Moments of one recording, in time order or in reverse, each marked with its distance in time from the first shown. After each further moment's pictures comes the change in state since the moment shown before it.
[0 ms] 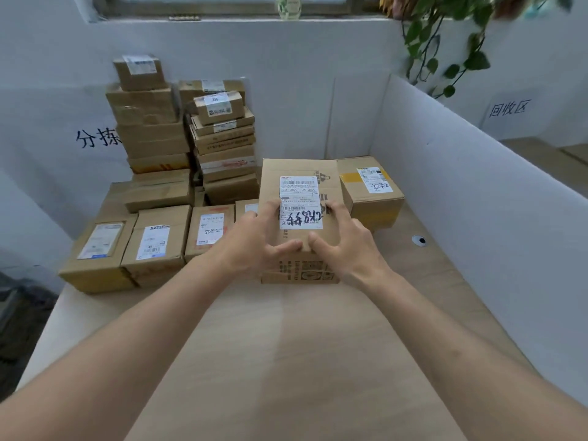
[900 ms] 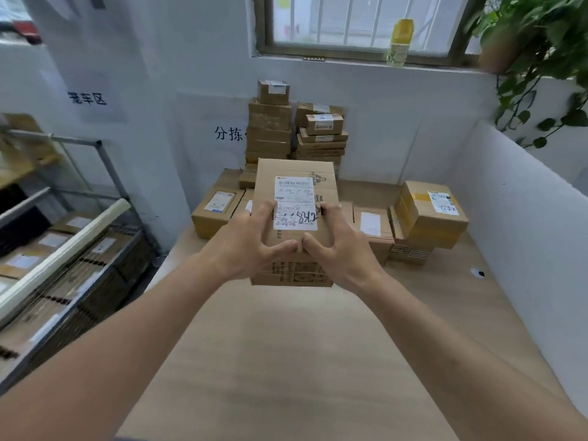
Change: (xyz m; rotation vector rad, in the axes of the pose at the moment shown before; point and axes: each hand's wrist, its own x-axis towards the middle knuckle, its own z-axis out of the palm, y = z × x) left_hand -0.254 -0.014 -0.070 0.083 0.283 -0.233; right_hand -0.146 -0.126 0.040 0.125 -0.169 -0.388
